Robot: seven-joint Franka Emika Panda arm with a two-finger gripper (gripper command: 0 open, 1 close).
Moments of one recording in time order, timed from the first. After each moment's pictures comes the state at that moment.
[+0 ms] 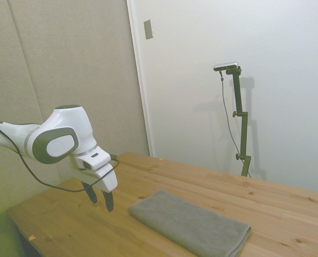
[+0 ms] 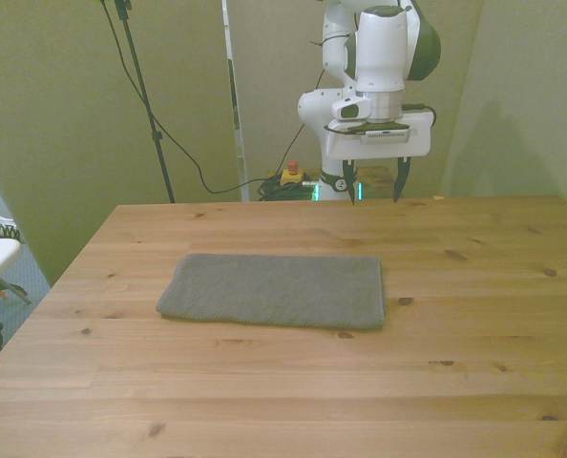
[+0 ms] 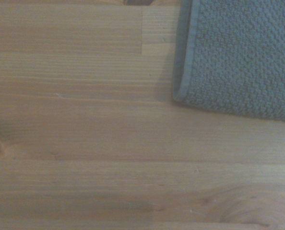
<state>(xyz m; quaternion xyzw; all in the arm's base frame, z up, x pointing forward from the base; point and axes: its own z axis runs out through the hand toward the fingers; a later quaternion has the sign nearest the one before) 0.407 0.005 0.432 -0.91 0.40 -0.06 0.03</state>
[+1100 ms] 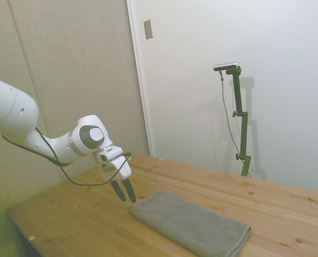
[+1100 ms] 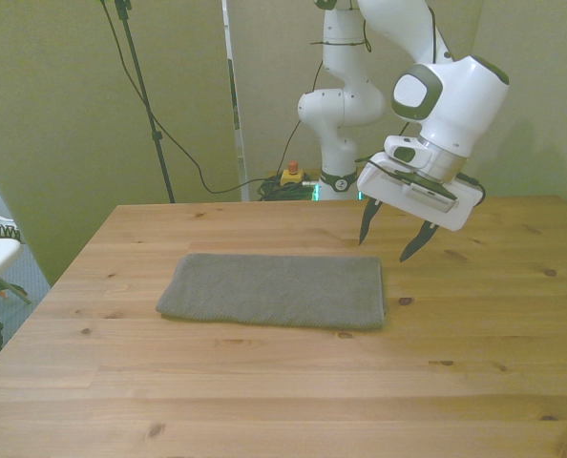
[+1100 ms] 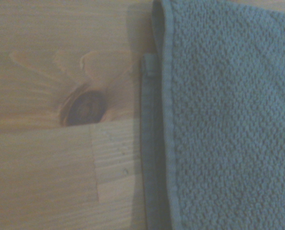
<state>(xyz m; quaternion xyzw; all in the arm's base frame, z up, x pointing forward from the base) 0.533 0.067 0.376 -0.86 0.47 -0.13 -0.17</state>
